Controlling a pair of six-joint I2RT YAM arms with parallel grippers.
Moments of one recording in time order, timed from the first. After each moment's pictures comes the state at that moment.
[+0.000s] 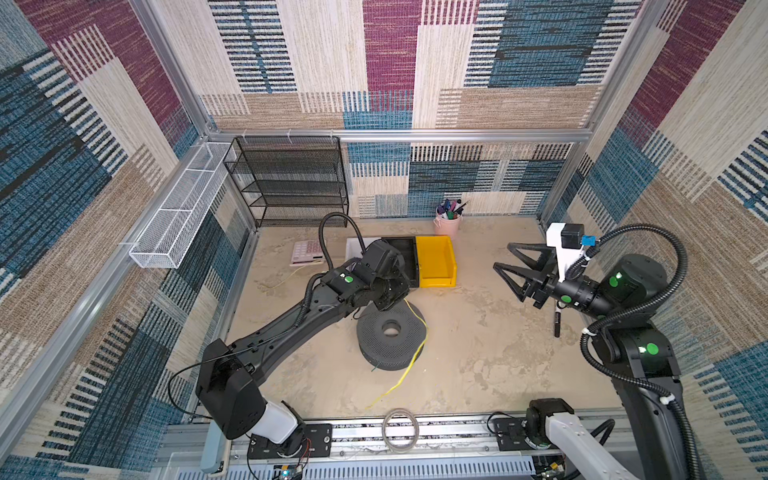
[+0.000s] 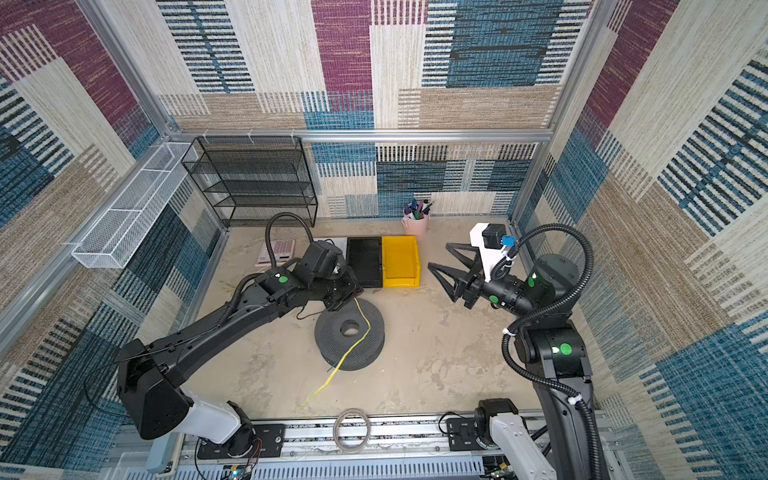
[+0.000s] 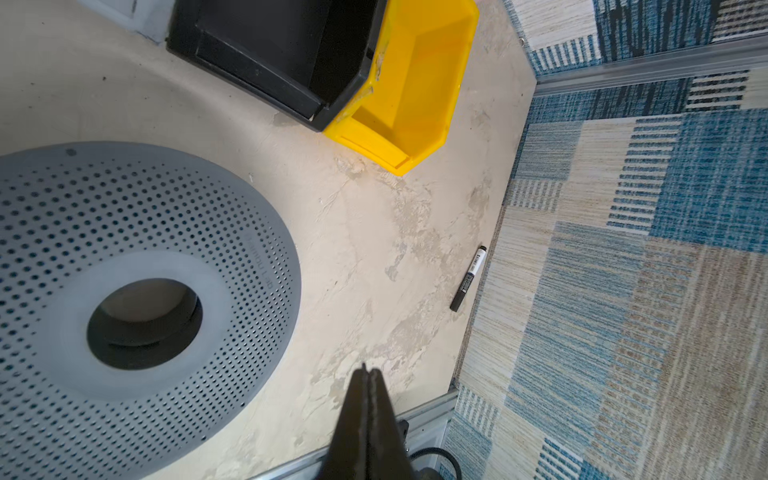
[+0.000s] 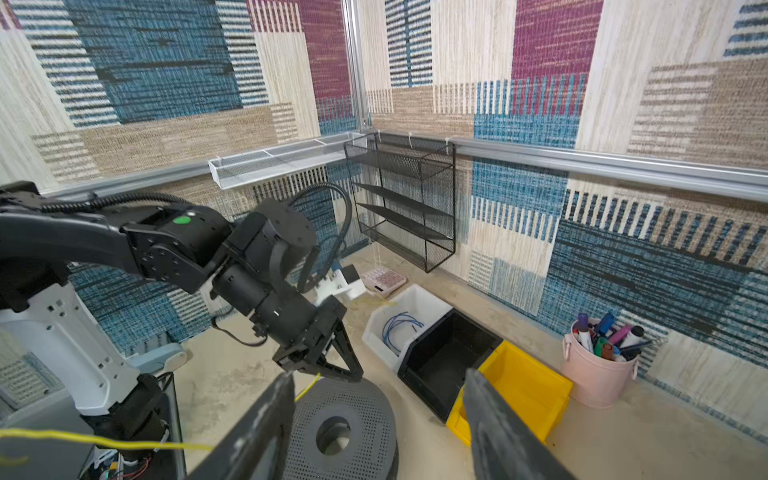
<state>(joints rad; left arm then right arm) -0.73 1.50 1.37 -0.68 0.11 -1.23 0.05 0.79 1.14 -0.39 -0.84 0.04</state>
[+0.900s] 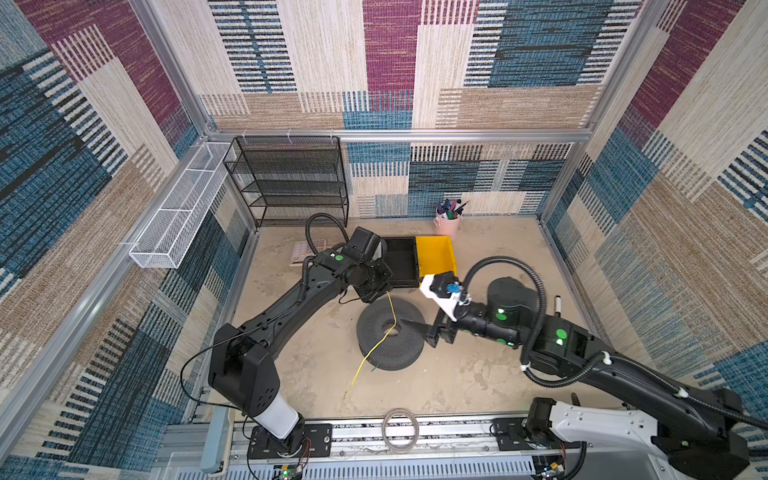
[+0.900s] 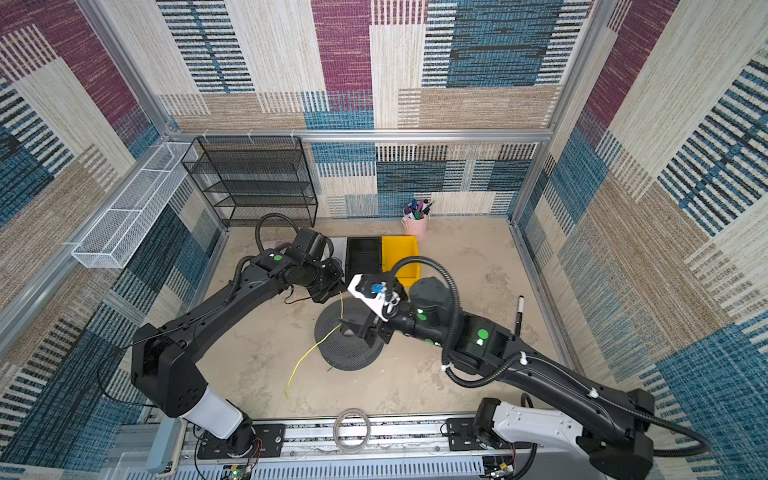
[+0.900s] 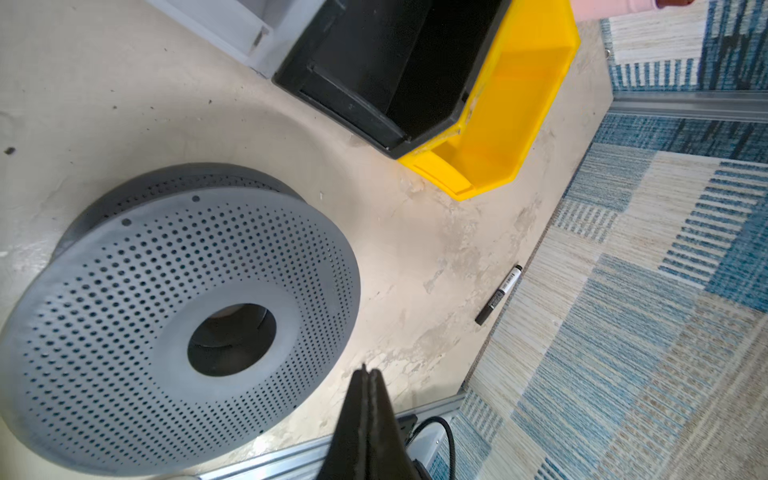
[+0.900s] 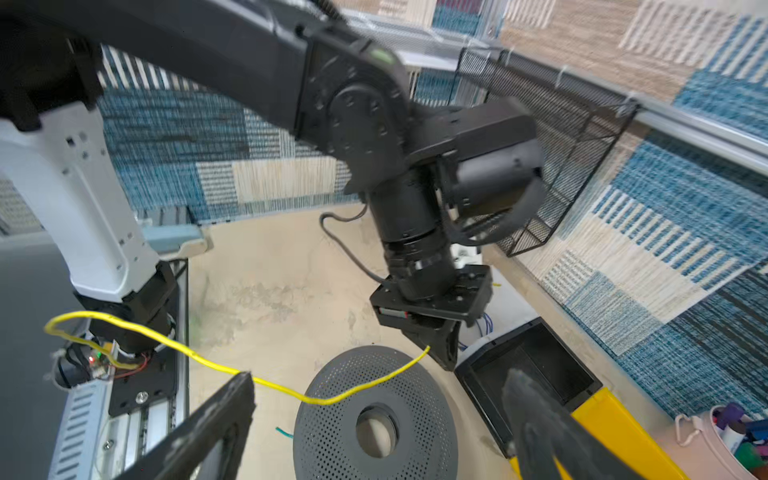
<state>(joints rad) -0.55 1.61 1.44 -0.82 0.27 -1.16 1.08 1.06 1.12 -0.31 0.02 -0.22</state>
